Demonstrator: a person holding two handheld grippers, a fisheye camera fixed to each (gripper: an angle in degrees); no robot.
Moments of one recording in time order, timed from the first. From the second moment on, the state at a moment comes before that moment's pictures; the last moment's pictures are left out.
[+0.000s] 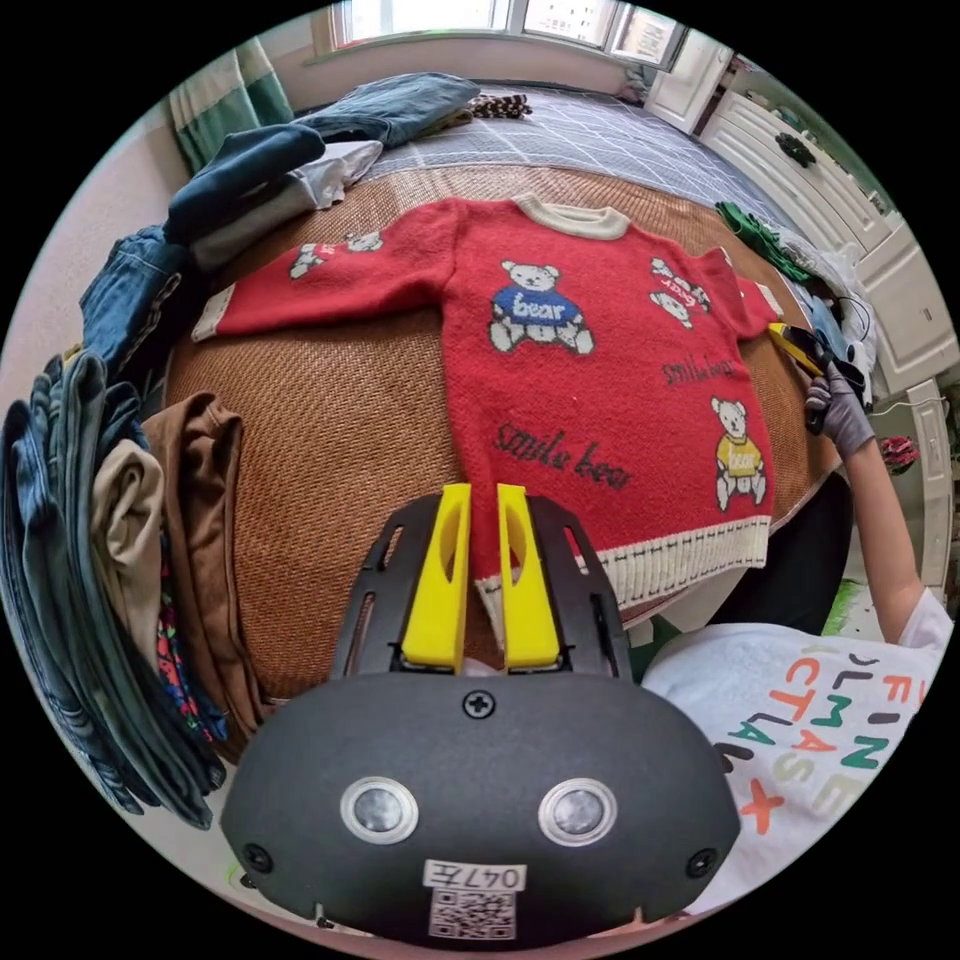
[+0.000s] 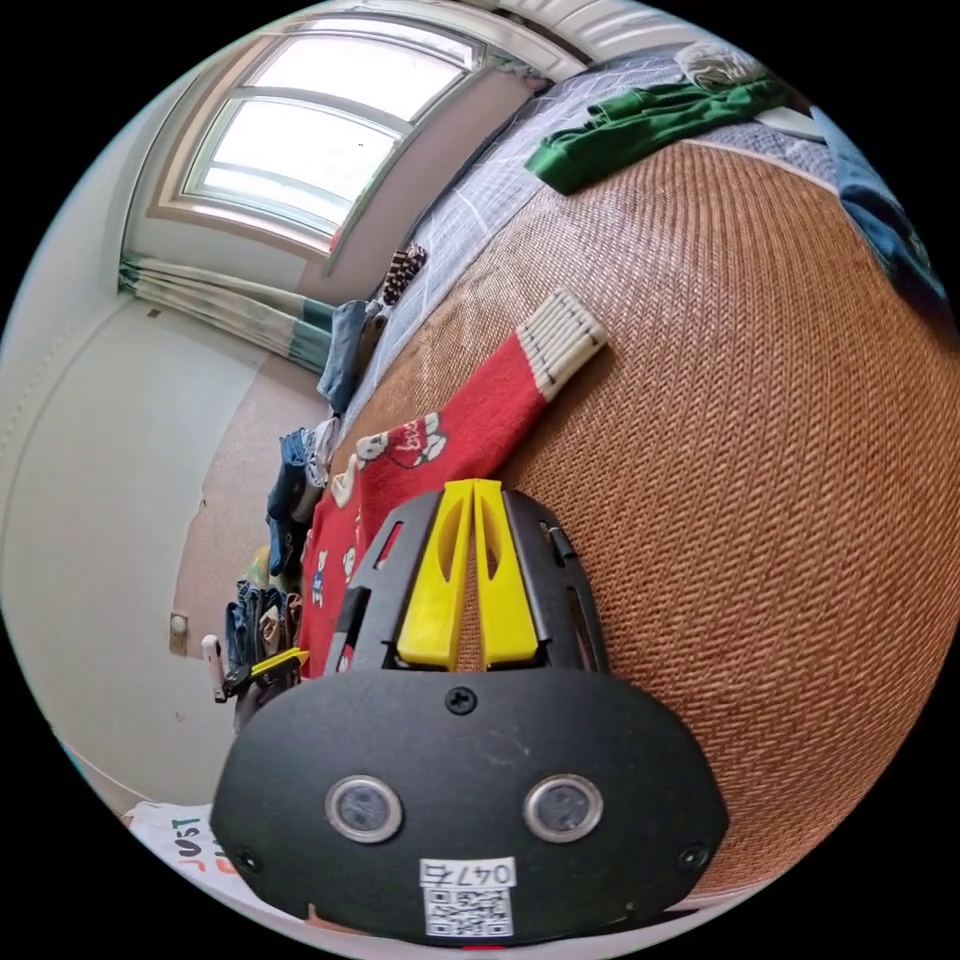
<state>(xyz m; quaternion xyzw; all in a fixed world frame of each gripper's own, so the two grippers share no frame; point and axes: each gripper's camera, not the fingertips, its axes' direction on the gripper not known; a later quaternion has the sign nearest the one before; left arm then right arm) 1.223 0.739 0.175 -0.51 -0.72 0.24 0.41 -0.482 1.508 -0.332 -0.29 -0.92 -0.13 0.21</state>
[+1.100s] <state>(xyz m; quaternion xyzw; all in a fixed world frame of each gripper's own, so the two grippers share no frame) 1.180 0.801 0.132 -0.47 -0.69 0.21 0.50 -0.506 1.331 -0.419 -0.17 -0.93 -0.17 0.29</state>
